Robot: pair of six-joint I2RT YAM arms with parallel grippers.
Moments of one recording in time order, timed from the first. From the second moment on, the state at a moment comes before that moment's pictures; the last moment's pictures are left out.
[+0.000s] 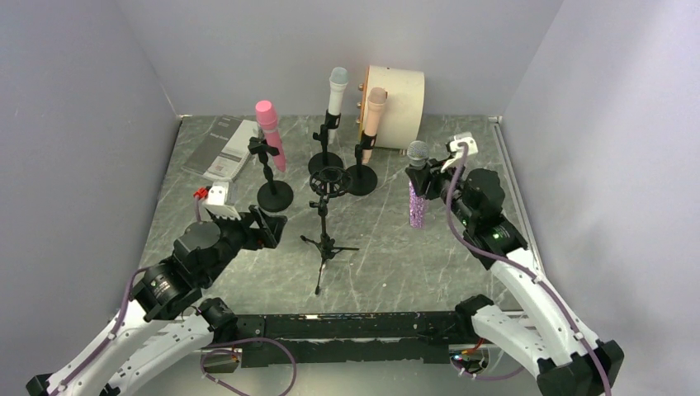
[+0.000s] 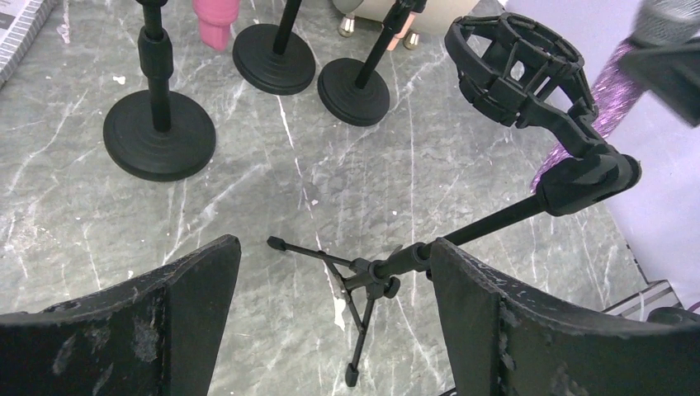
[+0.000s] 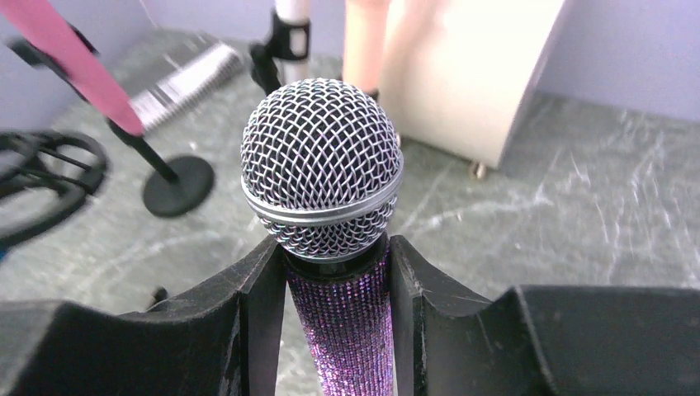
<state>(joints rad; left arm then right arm) -0.76 0.49 0.76 -0.52 -0.34 -0.53 0.40 0.87 0.81 -0.09 -0.04 0.12</state>
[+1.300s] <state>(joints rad) -0.76 0.49 0.76 -0.47 -0.26 -0.49 0.81 1.33 1.49 0.14 0.05 0.14</state>
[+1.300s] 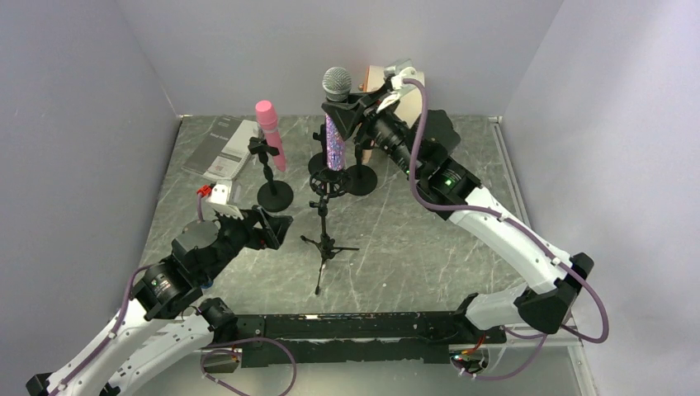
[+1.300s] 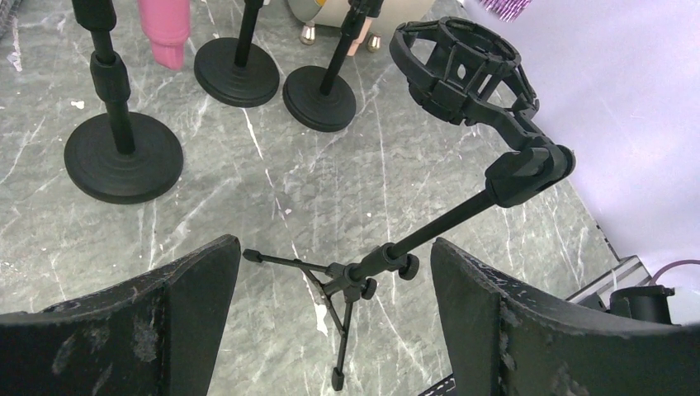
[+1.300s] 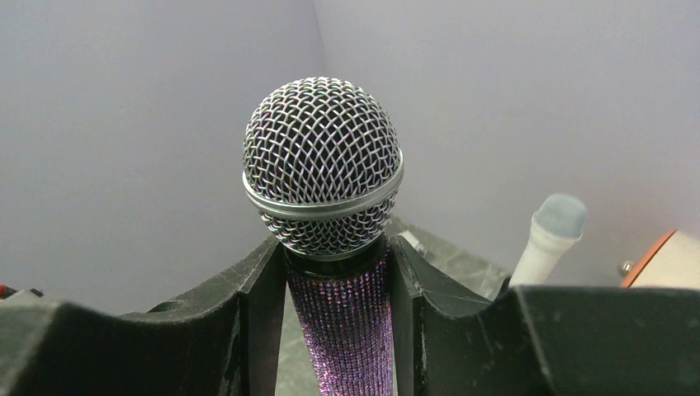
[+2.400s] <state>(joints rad) -0.76 0.51 0.76 -0.47 -0.24 -0.49 0.81 1.48 1.70 -0.21 0.10 0.33</state>
